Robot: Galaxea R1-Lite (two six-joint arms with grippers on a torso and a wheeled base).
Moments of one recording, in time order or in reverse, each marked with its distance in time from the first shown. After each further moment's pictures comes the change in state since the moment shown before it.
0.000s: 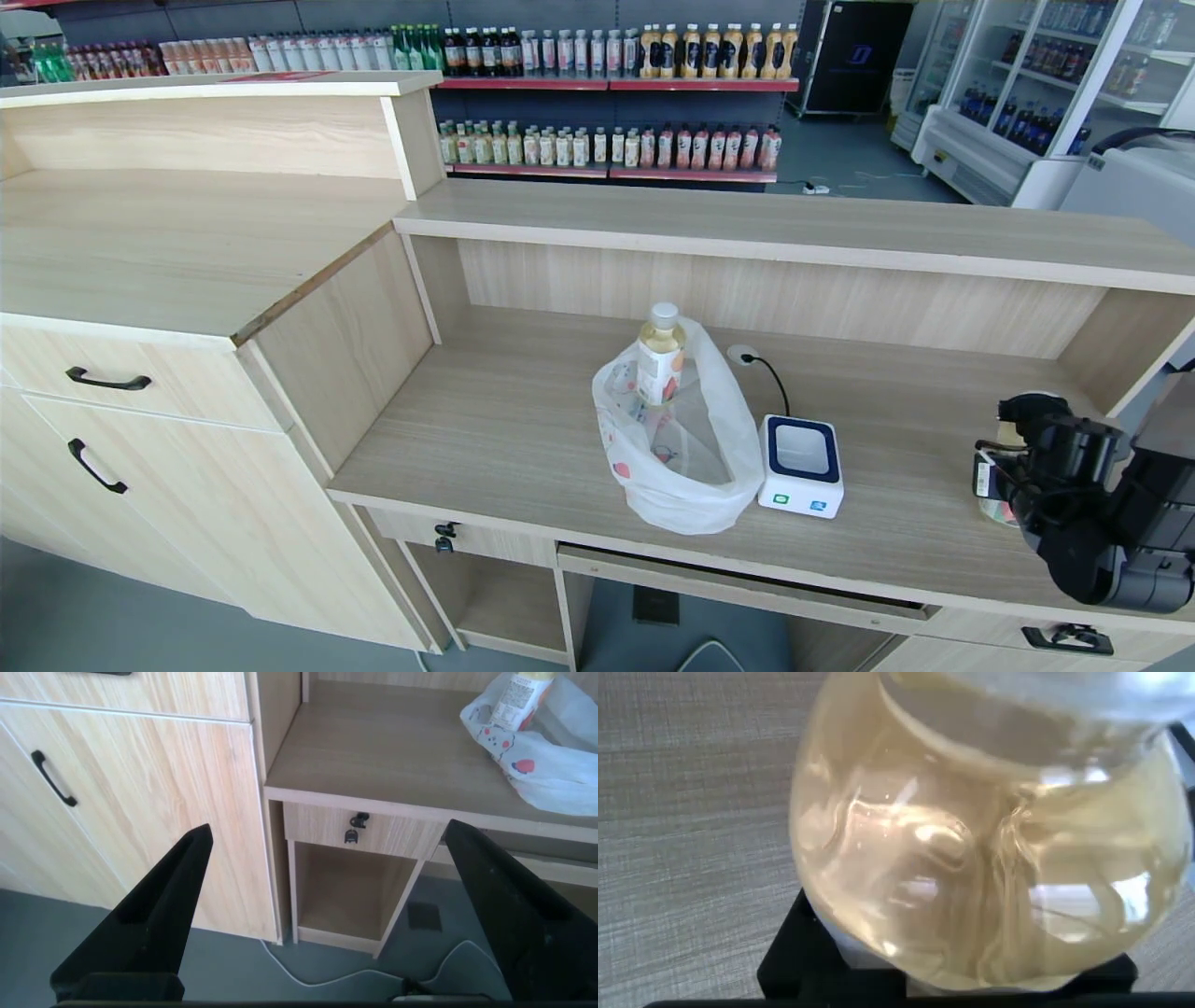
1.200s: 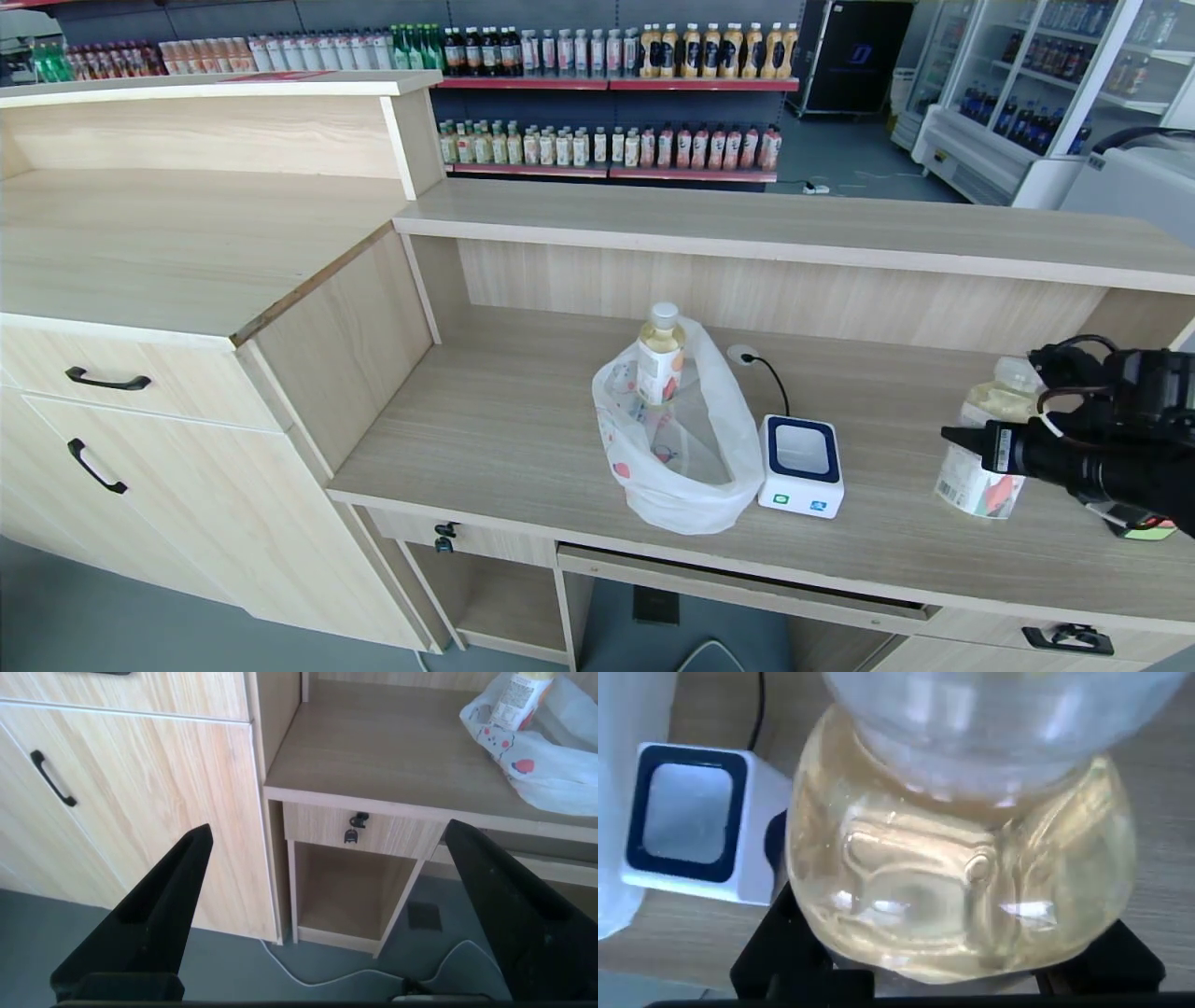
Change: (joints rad) left arm -0.001 0.000 0.000 0.000 0.000 0.000; right arm -0.025 -0.467 -0.051 0.719 0.684 0.127
